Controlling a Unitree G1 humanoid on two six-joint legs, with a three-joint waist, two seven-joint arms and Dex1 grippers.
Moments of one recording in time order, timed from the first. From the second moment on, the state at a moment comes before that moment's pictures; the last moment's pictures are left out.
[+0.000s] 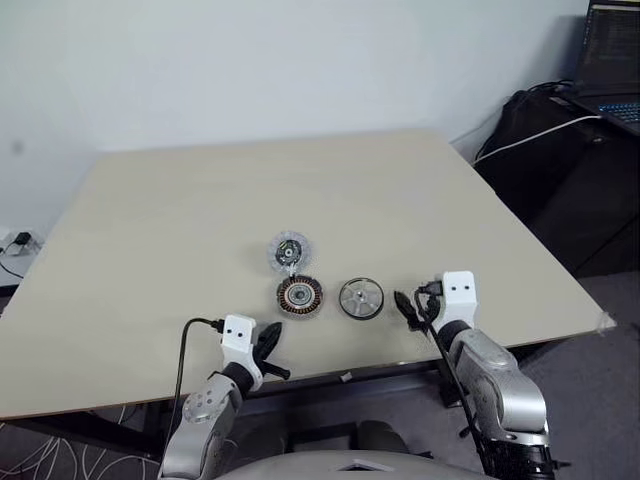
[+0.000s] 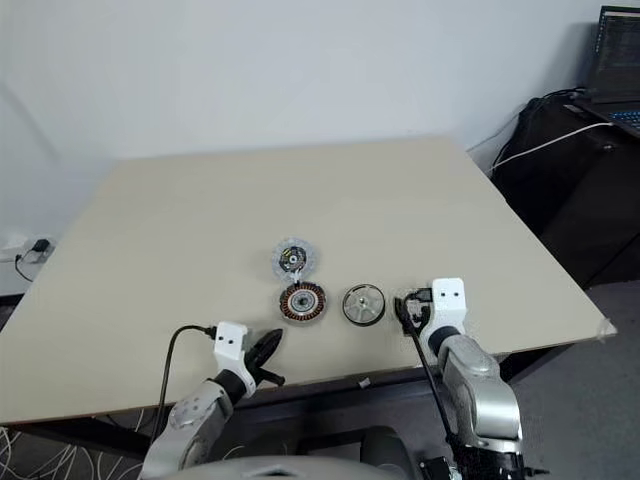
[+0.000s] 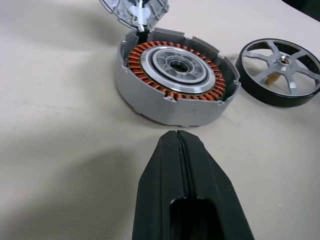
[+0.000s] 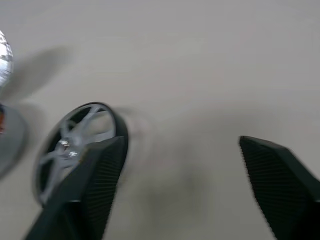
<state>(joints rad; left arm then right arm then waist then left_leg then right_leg) 0.31 0.09 -0.14 -0.08 -0.18 0.17 -0.39 0.10 -0.11 -0.19 -0.31 0.25 0.74 0.25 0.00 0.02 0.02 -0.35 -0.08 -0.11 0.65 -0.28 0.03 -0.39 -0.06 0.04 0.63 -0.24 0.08</state>
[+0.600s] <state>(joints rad) 0.30 0.10 -0.14 -0.08 -0.18 0.18 -0.39 -0.02 0.05 -0.38 -0.18 0.62 1.02 0.14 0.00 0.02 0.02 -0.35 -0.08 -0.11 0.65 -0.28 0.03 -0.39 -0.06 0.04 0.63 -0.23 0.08</state>
